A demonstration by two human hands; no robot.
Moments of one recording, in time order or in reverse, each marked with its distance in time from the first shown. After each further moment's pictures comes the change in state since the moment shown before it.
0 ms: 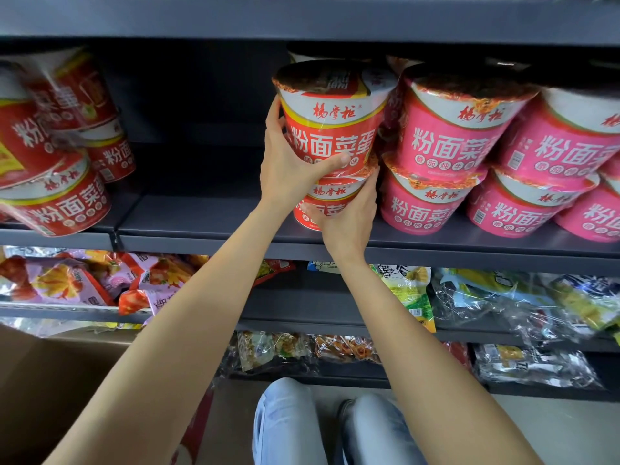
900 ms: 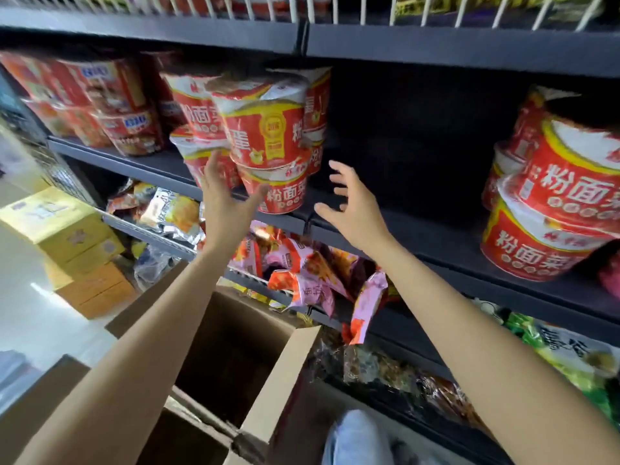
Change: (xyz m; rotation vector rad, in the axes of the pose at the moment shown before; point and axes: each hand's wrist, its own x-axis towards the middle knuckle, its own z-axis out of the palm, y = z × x) left_hand -0.077 -0.083 -0.334 0.378 0.467 -0.255; right_hand -0.092 -0.153 0.161 0.135 -0.852 -0.367
